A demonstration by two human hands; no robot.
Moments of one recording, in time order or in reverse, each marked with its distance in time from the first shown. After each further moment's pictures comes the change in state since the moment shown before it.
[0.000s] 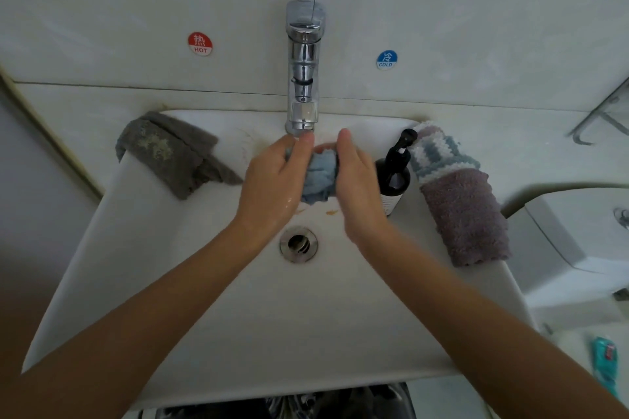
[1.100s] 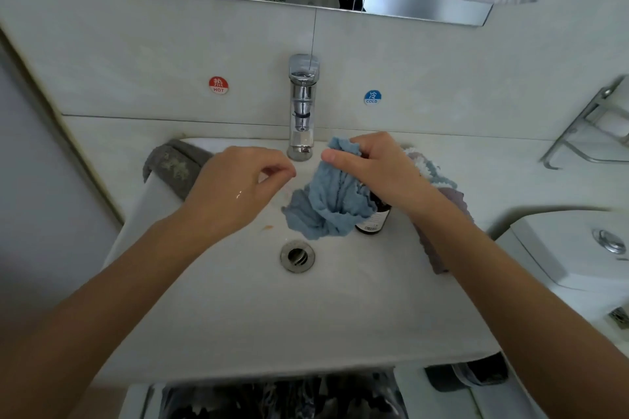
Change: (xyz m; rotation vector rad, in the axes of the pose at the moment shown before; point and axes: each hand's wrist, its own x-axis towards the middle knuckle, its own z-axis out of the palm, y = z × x) left_hand -0.006 0.036 -0.075 0.492 -0.173 0.351; right_hand -0.004 -0.064 -0.055 -0.445 -0.321 -0.359
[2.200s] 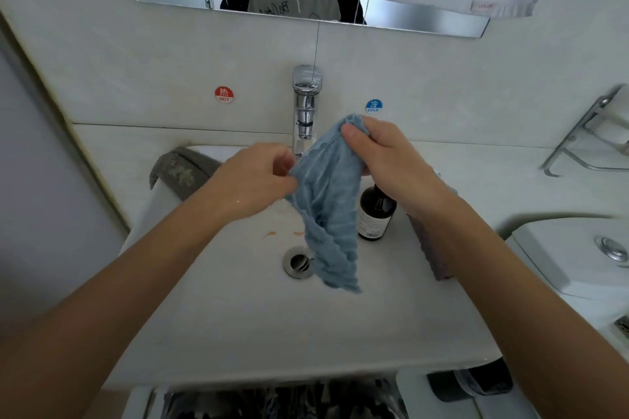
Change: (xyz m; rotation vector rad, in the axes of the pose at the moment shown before) left_hand 0.018 0.028 -0.015 -0.173 -0.252 -0.325; right_hand -0.003 -0.032 -0.004 0.069 0.040 -0.066
